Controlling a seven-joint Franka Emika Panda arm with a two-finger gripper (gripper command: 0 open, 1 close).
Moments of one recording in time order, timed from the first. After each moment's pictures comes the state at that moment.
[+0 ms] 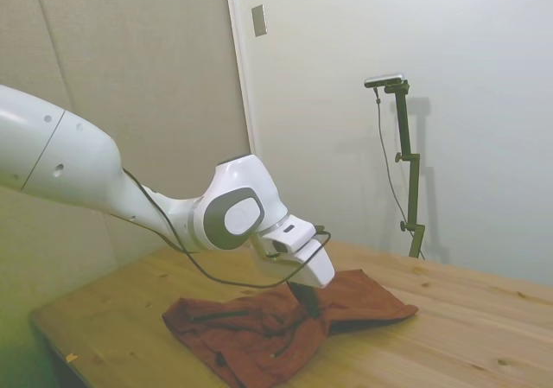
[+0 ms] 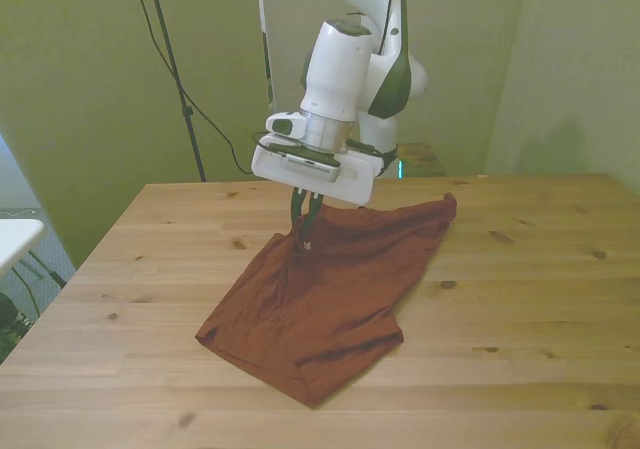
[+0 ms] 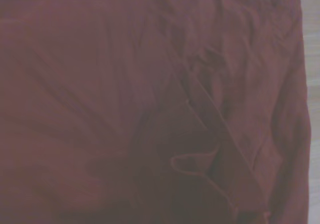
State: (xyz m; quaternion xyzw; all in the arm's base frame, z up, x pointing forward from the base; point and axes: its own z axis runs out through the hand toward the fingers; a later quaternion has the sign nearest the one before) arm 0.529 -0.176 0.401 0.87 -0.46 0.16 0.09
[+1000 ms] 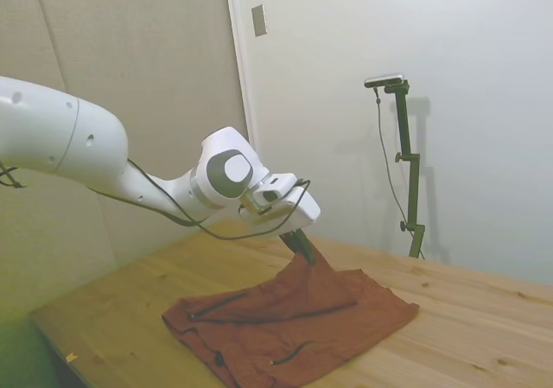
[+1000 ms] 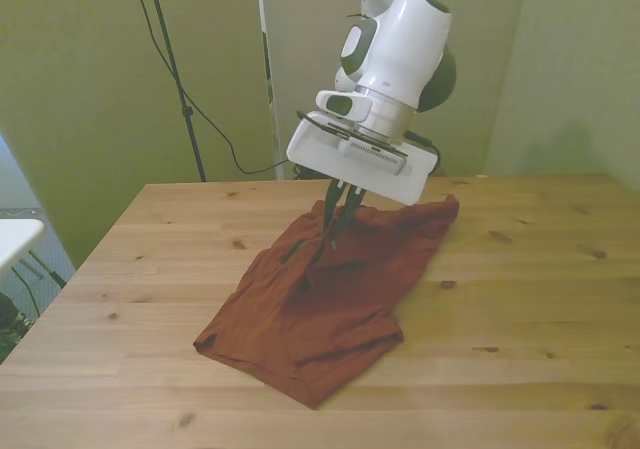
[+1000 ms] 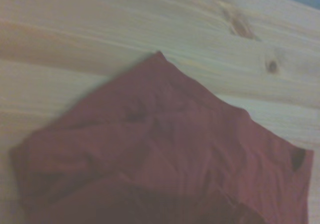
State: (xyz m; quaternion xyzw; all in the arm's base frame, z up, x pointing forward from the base) arm 0.624 -0.085 0.453 0.89 -0.38 0.22 0.14
